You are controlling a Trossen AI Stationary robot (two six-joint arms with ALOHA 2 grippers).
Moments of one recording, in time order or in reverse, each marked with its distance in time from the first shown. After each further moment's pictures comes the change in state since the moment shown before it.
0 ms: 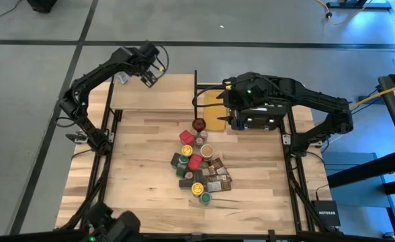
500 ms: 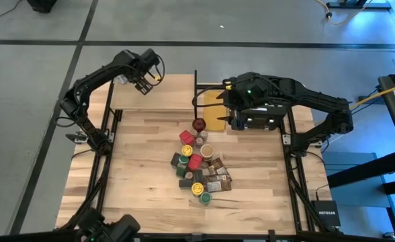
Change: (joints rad) left arm -0.006 0.001 -0.055 -0.166 -0.066 -0.123; right arm 0.000 0.000 0.000 -0.002 0.000 0.007
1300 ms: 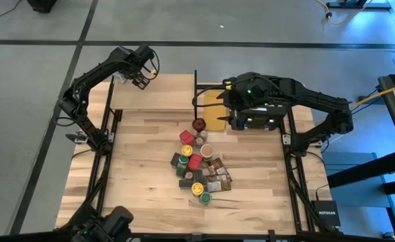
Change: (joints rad) left arm 0.083 0.001 0.000 0.044 -0.007 -0.017; right arm 0.000 0.000 0.000 0.000 0.000 0.000
